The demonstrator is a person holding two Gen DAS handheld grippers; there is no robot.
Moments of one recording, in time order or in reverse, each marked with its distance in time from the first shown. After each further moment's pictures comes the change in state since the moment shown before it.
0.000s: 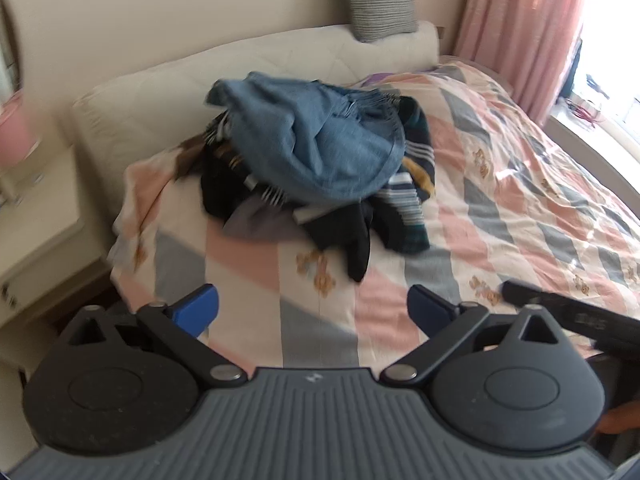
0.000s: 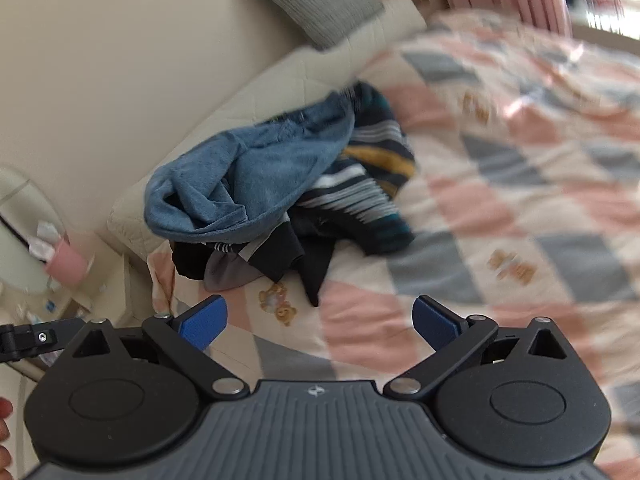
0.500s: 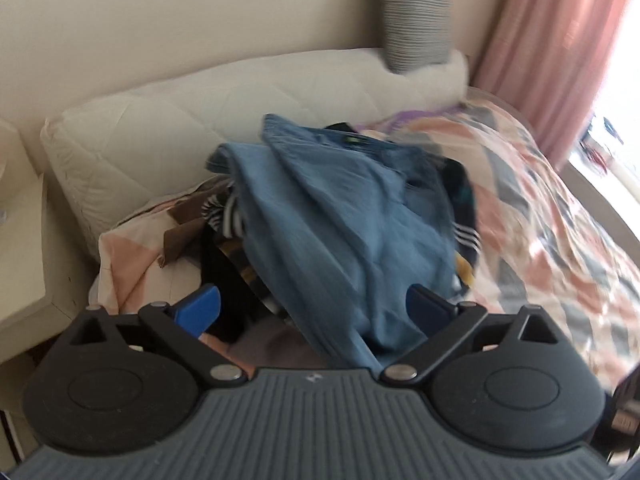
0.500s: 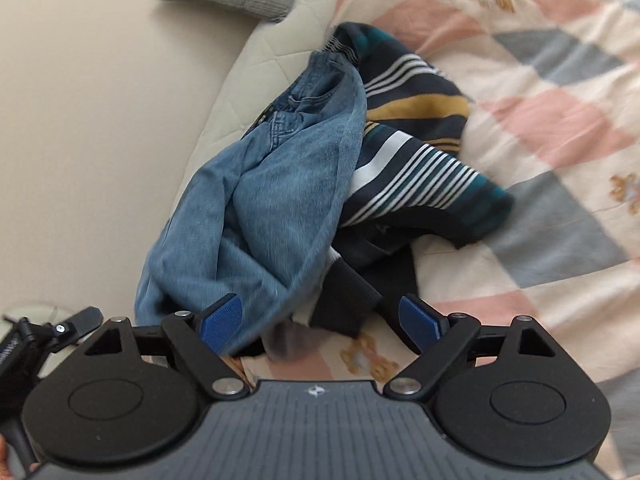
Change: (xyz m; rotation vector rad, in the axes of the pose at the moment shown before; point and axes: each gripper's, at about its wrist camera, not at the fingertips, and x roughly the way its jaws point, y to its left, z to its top) left arm 0.139 0.087 0.145 -0.146 0.009 -0.019; right arm 0.153 -0.009 0.057 0.407 0.057 0.181
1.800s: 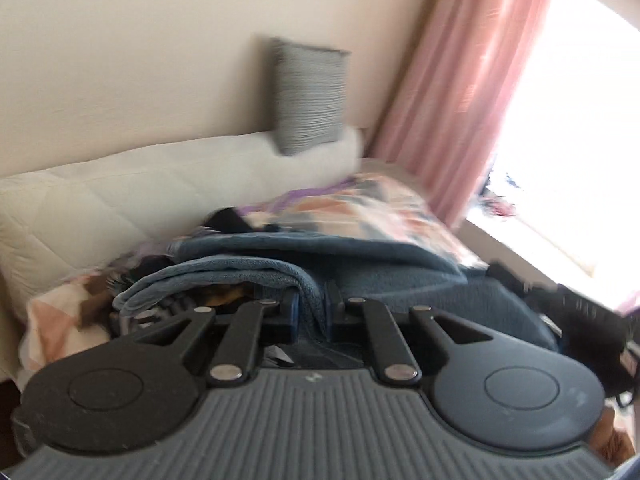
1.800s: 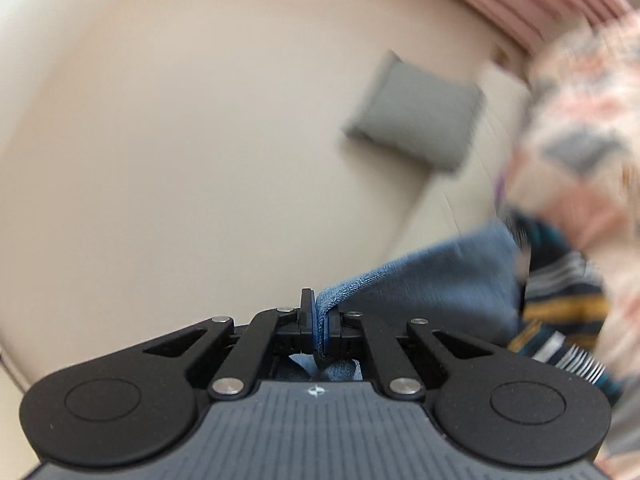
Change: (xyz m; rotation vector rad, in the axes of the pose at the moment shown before) left arm -0.146 -0.085 -0.031 0.084 -0.243 -0.342; right arm -0.154 0.067 0.043 -0.255 -0.392 0.484
